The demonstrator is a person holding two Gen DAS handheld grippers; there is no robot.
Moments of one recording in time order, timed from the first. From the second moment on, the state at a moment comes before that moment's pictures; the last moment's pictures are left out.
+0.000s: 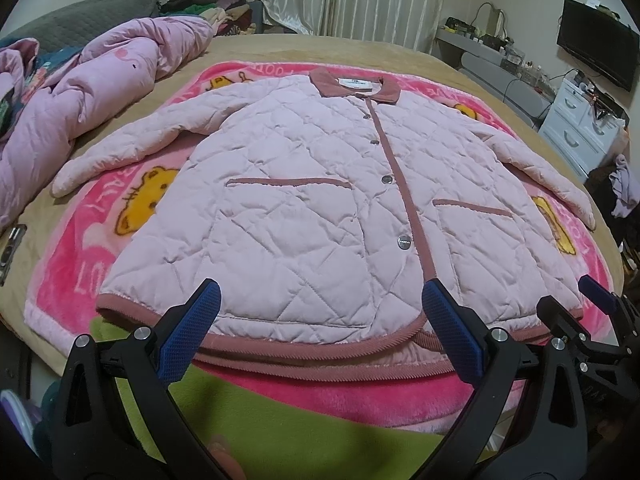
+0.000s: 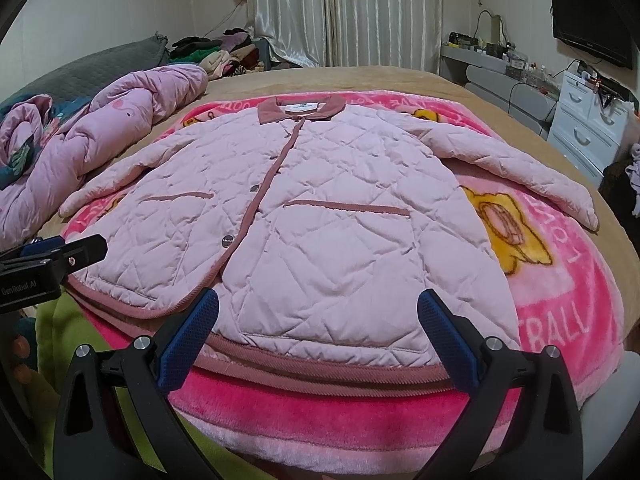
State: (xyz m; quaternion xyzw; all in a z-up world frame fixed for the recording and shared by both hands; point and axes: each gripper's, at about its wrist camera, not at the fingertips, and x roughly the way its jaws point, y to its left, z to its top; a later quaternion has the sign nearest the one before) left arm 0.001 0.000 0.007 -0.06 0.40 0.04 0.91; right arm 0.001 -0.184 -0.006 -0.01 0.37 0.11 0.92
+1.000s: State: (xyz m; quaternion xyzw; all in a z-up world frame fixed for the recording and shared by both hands) left arm 0.089 0.009 0.022 -0.04 0.42 0.06 0.90; right arm 0.099 -0.171 0.015 0.00 0.36 0.12 0.93
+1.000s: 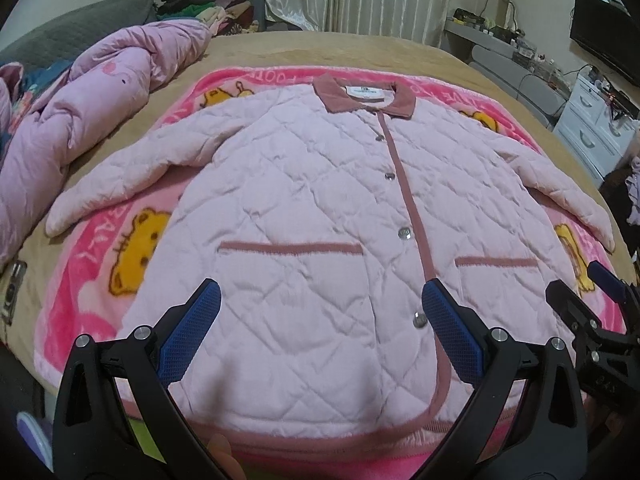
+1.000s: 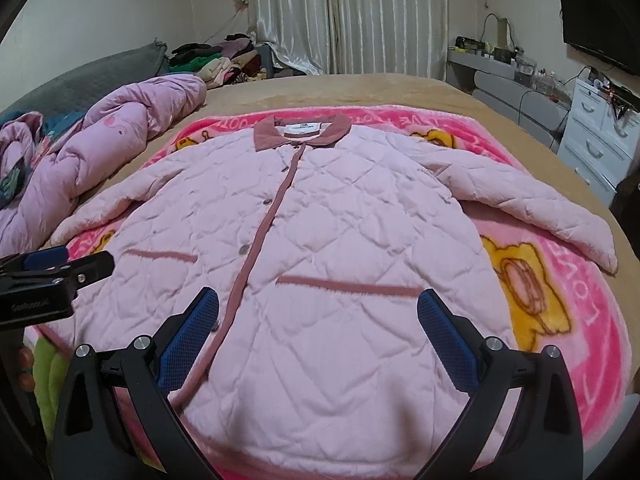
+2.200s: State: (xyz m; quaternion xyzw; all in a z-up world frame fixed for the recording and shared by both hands) left arm 0.232 0.028 0.039 -0.03 0.43 0.05 0.90; right arm 0.270 -0.211 0.024 0.05 0.35 0.02 0.94
